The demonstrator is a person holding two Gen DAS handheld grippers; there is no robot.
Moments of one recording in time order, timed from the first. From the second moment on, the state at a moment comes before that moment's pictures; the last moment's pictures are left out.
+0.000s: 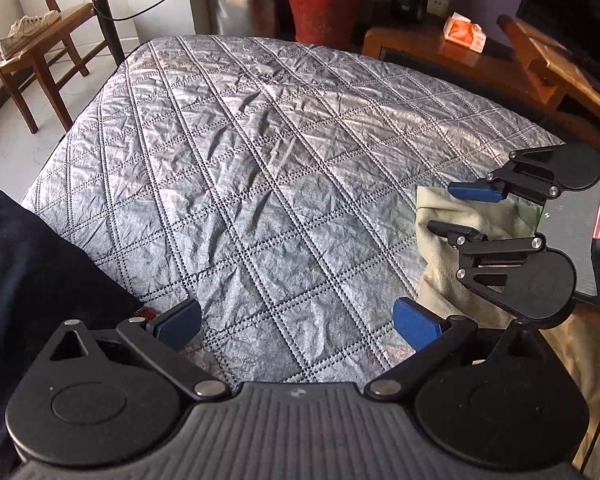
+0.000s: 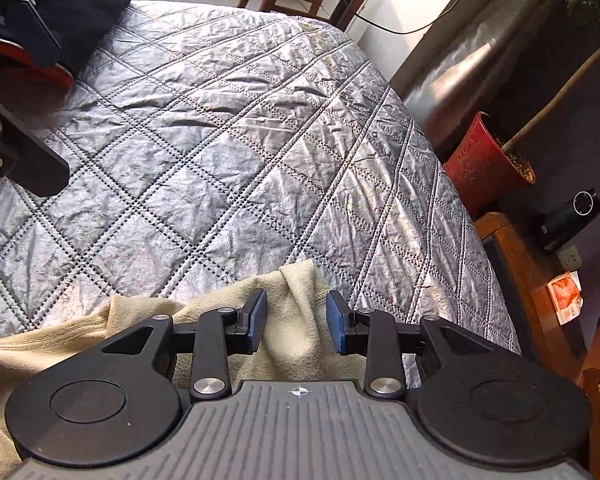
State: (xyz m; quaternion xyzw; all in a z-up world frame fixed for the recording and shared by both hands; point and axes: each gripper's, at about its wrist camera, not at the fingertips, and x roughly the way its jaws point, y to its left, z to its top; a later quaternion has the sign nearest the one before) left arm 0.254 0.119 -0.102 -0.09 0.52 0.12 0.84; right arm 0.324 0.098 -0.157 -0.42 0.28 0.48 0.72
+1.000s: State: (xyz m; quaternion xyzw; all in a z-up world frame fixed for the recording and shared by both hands) left arm 0.232 0.017 -0.150 0.30 0.35 -0.08 0.88; right arm 0.383 0.045 -0.141 -0.08 0.38 0.50 0.78
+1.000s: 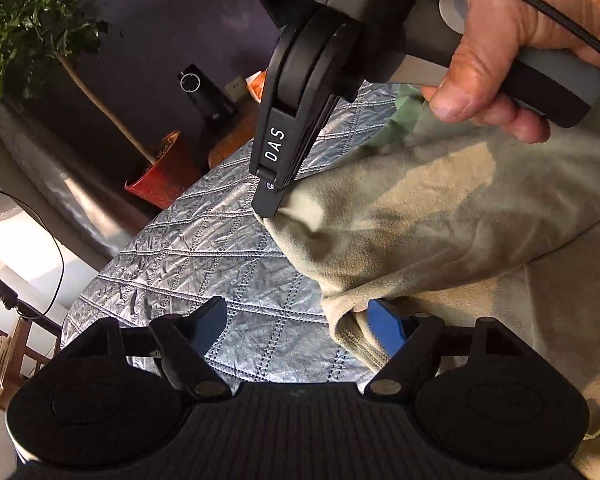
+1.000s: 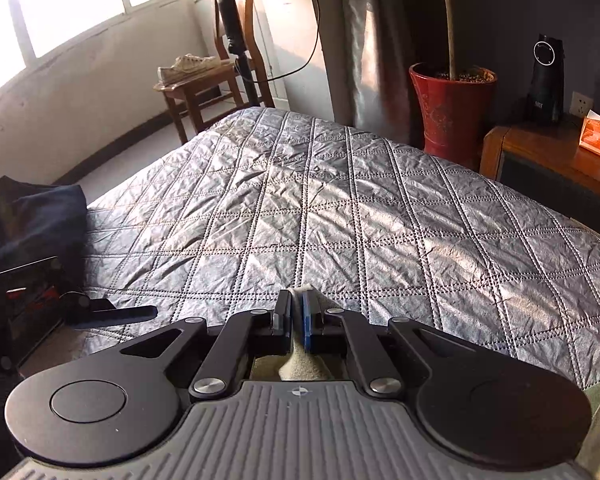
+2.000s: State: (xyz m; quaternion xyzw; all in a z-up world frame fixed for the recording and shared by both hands) left arm 0.236 0.015 -0.150 0.28 0.37 -0.12 0.88; right arm 0.367 0.074 -0.136 -0.25 0.32 0.52 0.75
